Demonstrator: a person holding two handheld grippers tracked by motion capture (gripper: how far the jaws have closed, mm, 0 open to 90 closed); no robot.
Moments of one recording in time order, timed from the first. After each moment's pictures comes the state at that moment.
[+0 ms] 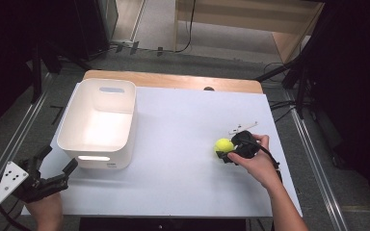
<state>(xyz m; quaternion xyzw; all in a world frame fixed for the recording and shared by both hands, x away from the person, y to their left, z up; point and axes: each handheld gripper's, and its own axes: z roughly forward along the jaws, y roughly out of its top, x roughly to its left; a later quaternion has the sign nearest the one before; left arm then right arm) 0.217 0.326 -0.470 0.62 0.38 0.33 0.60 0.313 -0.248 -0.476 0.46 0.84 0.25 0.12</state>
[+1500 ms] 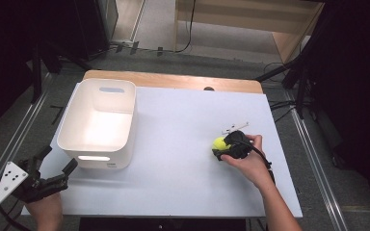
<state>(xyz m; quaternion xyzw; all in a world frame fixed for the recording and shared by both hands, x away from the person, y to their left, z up) 0.216 0.326 -0.470 0.62 0.38 0.33 0.60 0.317 -0.229 -0.483 0.48 0.84 0.23 0.15</state>
